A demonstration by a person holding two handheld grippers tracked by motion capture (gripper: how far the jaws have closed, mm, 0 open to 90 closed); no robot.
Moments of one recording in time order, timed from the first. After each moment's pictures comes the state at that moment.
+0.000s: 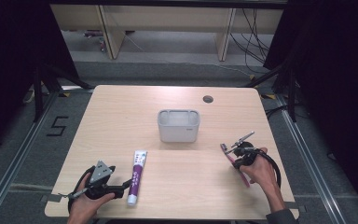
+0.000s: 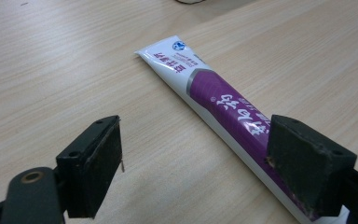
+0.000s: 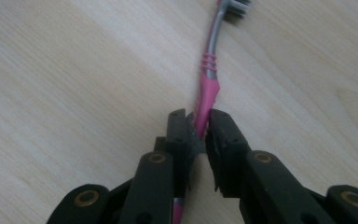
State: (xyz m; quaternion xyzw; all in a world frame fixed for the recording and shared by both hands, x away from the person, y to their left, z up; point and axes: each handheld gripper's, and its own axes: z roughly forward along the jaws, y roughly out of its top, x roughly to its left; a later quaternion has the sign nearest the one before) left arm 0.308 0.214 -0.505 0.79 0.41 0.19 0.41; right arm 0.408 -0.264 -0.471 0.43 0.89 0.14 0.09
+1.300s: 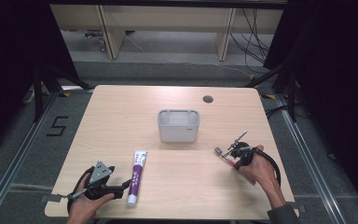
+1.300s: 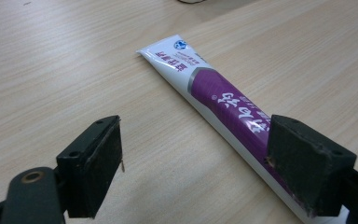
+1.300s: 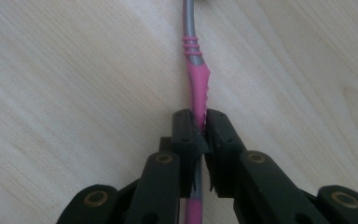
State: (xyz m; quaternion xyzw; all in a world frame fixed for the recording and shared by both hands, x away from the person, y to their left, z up) left arm 0.307 0.215 -0.505 0.79 0.41 0.19 0.41; right arm 0.411 -0.256 -0.469 0.38 0.92 0.08 0.08
